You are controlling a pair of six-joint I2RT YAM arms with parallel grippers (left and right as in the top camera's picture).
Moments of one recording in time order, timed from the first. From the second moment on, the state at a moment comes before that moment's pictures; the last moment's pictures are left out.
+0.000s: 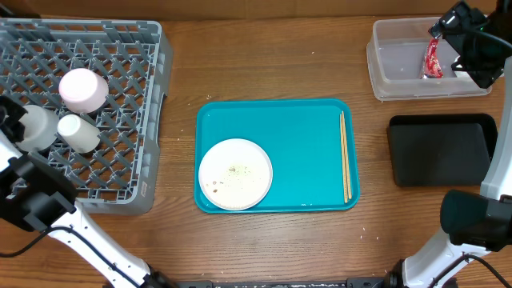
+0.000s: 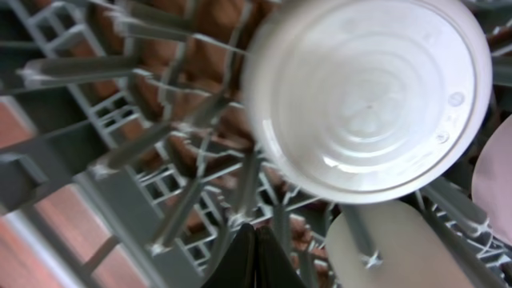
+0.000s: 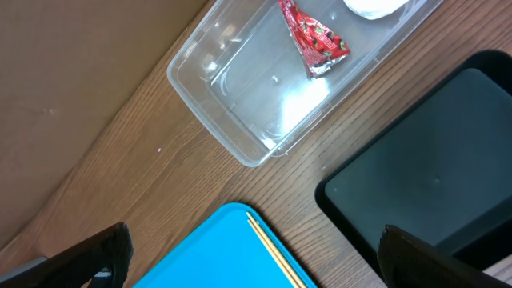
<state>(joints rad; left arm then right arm) 0.73 2.42 2.54 -1.59 -0.11 -0.34 -0.19 1.91 2.33 -1.46 -0.05 0.62</state>
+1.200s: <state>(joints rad) -0.23 2.33 2.73 -1.67 0.83 -0.10 -0.19 1.91 2.33 -1.46 -0.05 0.62</state>
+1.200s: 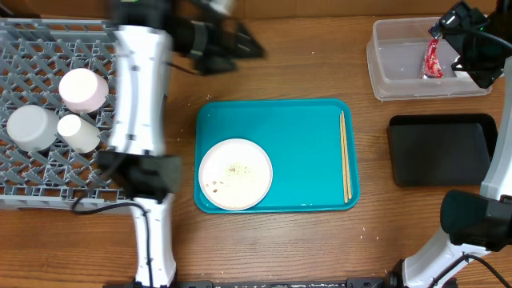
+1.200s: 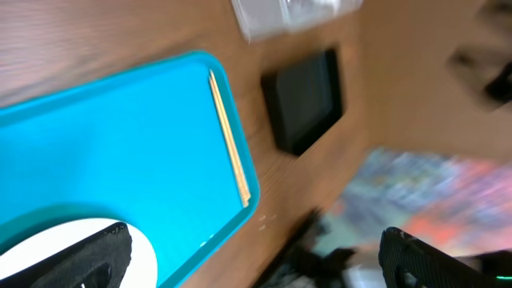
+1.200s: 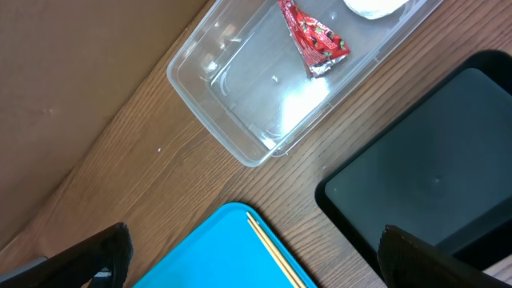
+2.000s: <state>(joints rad) -0.83 2.33 2.59 -1.56 -0.25 -0.70 -0.19 1.91 2.33 -1.46 -0.05 0.62</state>
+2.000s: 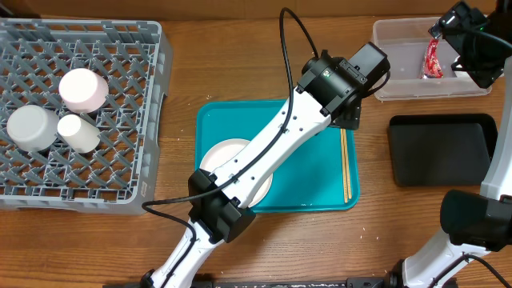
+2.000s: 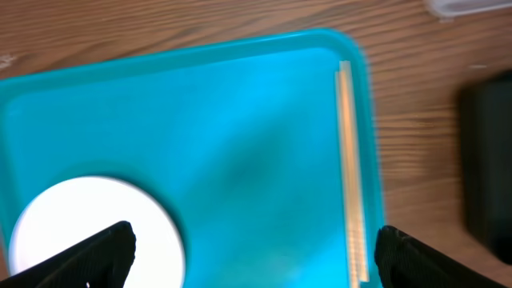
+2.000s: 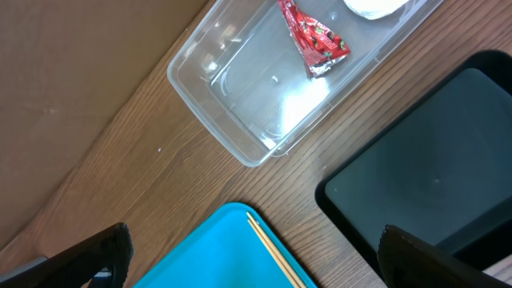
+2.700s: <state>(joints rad) -0.22 2.33 2.59 -1.69 0.12 -0.58 -0.19 1.91 2.33 -1.44 -0.05 0.62</state>
